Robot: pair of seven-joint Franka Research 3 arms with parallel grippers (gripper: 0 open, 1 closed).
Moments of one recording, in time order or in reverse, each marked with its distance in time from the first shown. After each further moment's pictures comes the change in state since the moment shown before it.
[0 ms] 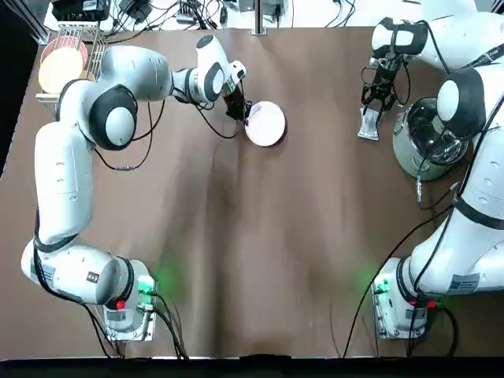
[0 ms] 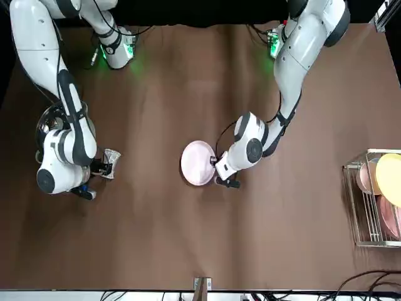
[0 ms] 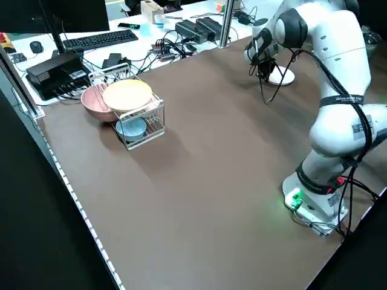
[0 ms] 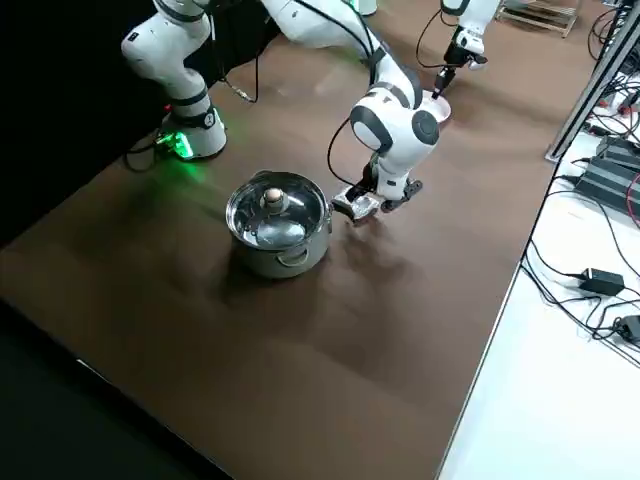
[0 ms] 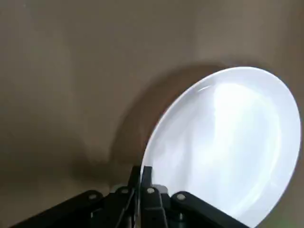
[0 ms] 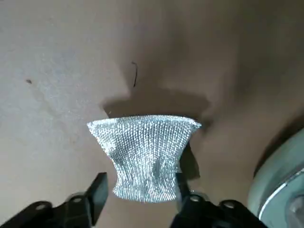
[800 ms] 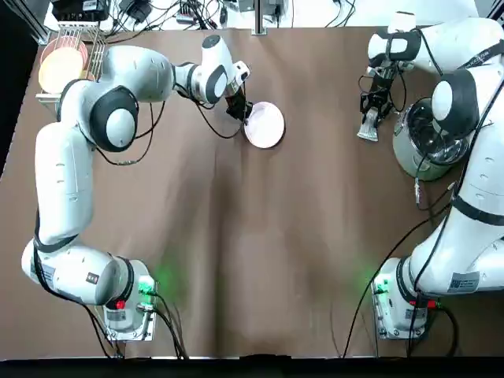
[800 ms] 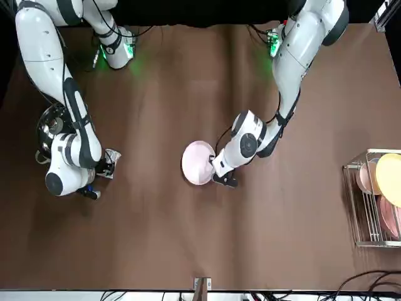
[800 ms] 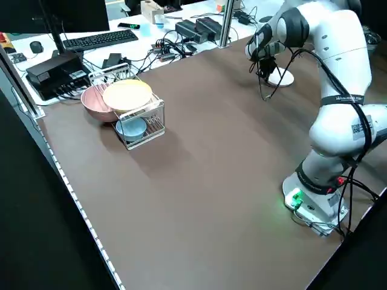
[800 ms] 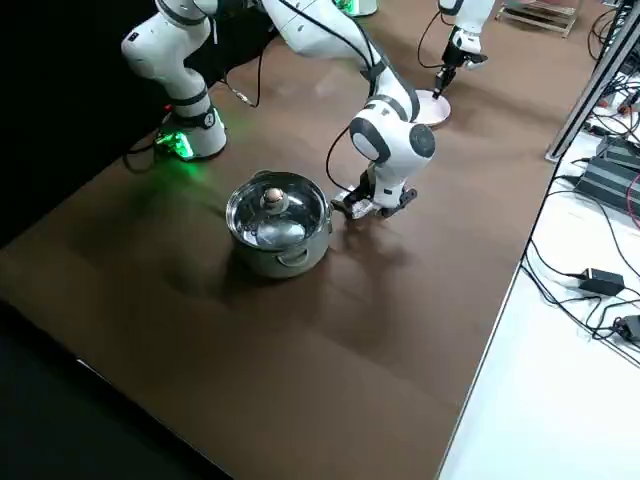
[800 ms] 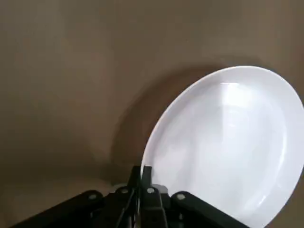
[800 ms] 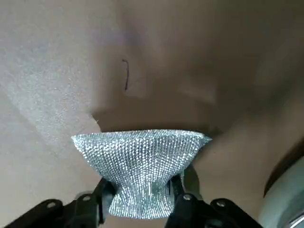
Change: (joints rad) left arm -0.018 -0.008 0.000 0.002 0.159 0.001 -0.088; right arm 0.002 0.046 0.000 -0.001 0.000 0.014 0.002
